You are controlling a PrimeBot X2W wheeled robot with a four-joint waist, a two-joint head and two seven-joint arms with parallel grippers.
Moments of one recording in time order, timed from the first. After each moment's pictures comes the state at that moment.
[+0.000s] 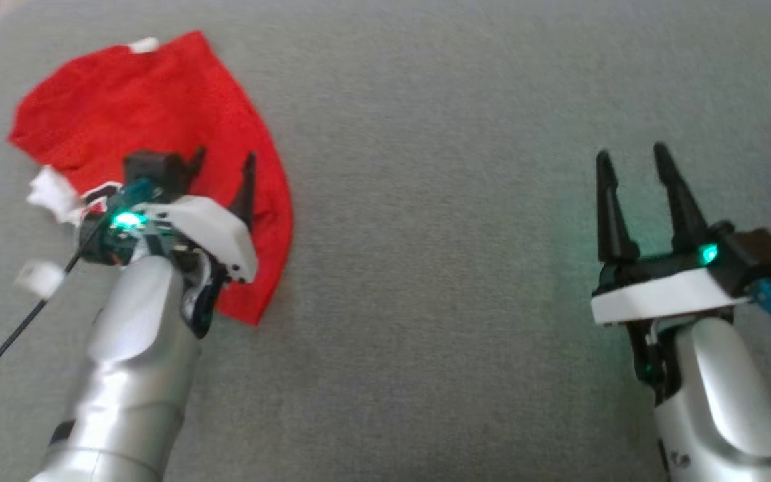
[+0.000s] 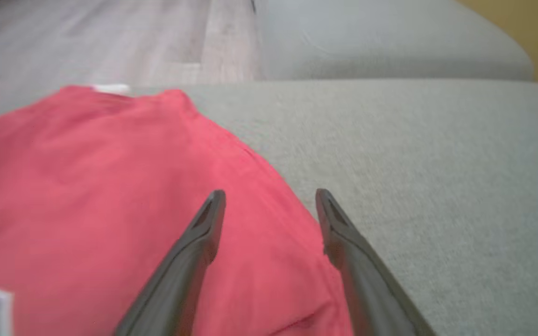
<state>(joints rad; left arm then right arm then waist) -0.68 0.10 -0.24 0.76 -0.28 -0.12 0.07 -0.27 -0.05 0.08 0.25 0.16 0.13 -0.25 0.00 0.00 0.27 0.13</state>
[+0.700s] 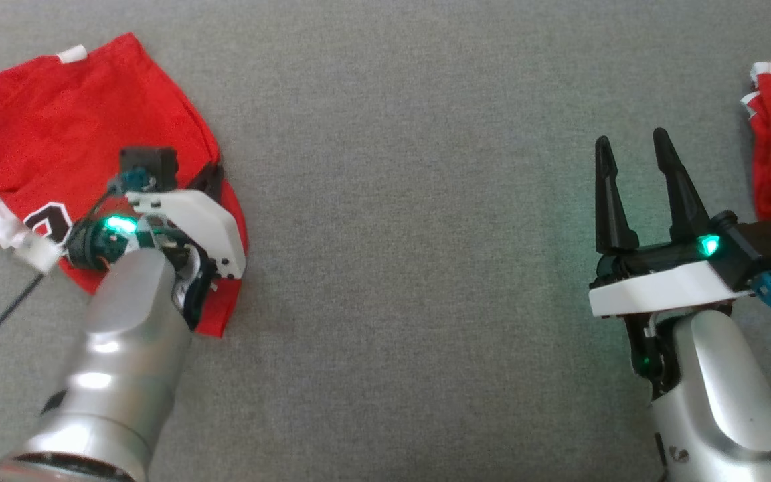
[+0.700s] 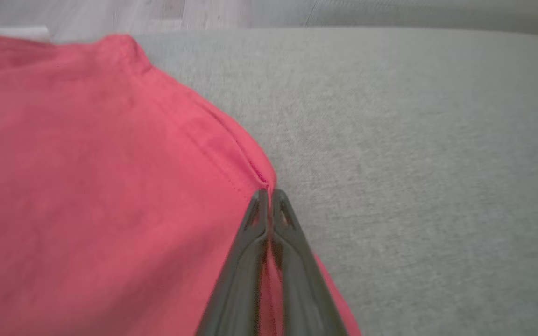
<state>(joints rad) -0.82 0.11 -0.35 1.06 -0.39 -0.12 0.08 -0.30 -0.05 0.09 0.23 0.18 0.13 -0.25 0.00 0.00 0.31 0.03</state>
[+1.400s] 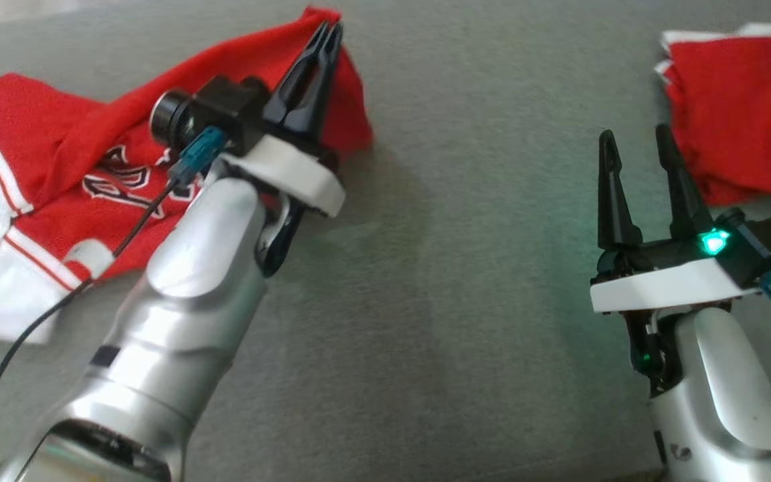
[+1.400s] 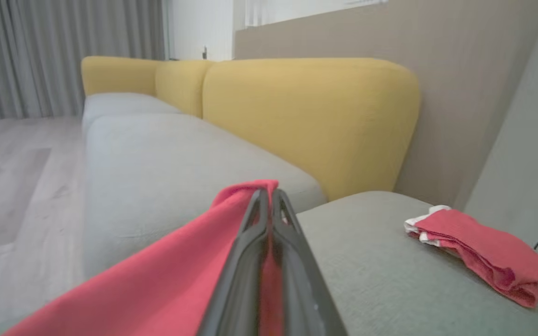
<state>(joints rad) -0.87 0.07 -0.58 0.71 -0.44 -0.13 -0.25 -0.30 -0.05 0.09 0.22 0.22 0.13 -0.25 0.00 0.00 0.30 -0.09</state>
